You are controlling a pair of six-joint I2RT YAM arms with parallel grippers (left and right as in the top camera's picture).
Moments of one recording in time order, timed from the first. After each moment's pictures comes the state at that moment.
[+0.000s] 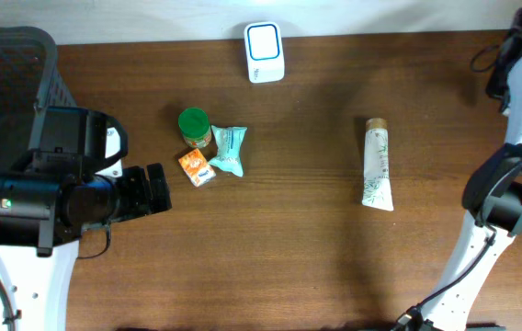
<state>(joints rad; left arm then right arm) -0.11 1.28 1.66 -1.58 0.05 -0.31 -0.41 2.44 2.37 -1.09 0.49 0.07</state>
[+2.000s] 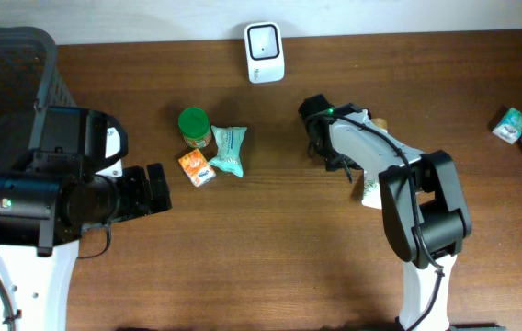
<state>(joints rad) -0.11 1.28 1.66 -1.58 0.05 -0.31 0.34 2.14 1.50 -0.99 0.65 0.55</state>
